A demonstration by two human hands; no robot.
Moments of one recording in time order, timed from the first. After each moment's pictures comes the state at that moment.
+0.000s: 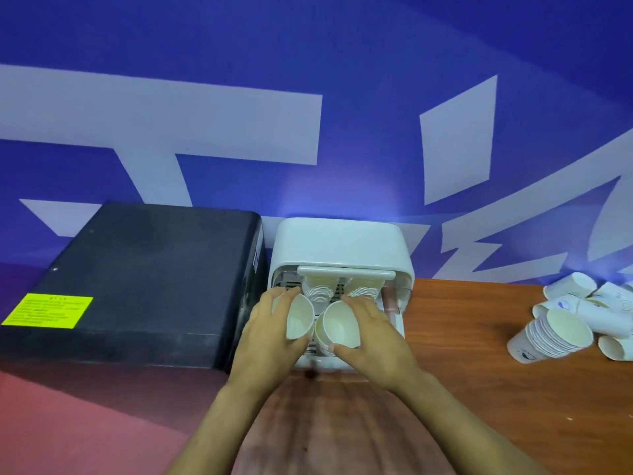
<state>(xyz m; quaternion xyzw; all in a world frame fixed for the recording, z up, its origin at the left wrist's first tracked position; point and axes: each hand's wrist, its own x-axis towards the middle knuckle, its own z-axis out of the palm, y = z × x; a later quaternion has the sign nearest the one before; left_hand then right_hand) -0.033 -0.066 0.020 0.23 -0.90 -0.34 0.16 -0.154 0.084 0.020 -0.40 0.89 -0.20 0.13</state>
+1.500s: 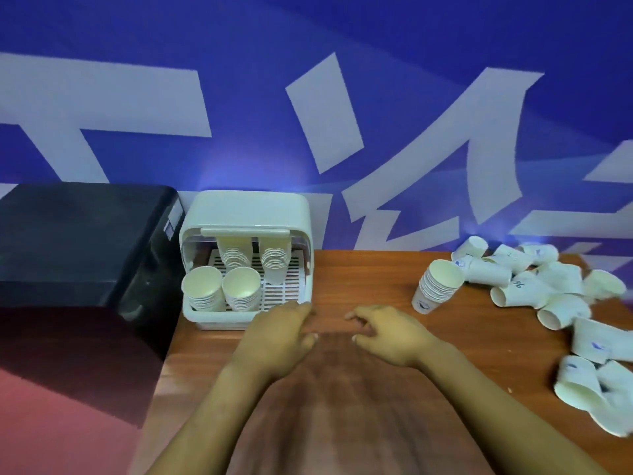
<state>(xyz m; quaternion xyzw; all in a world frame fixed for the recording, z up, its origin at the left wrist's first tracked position) -0.066 0.119 0.054 0.12 -0.97 -0.23 -0.02 -0.195 0.287 0.051 -0.40 0.88 -0.10 0.24</state>
